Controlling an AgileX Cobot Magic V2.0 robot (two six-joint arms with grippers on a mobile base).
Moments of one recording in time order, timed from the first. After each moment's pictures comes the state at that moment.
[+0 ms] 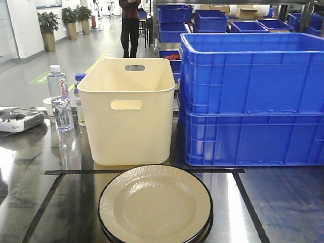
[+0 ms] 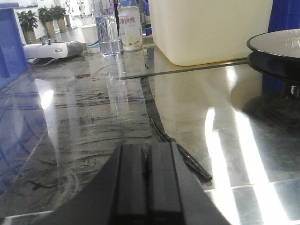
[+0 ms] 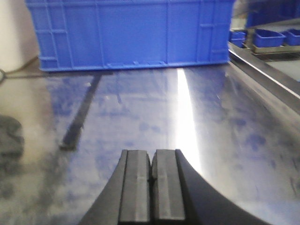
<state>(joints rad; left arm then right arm) -0.05 -0.01 0.03 0.07 0.15 -0.03 -0.05 0.08 0.02 0.02 0.11 0.01</state>
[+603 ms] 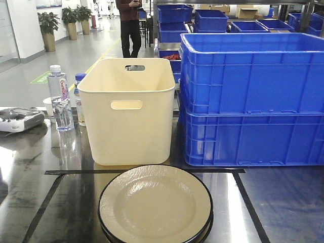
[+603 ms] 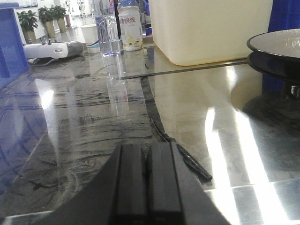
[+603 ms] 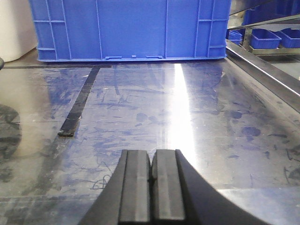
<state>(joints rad) -0.05 -0.01 0.03 0.07 0.15 -0.03 -0.05 -0.01 0.03 -0.01 0.20 0.01</state>
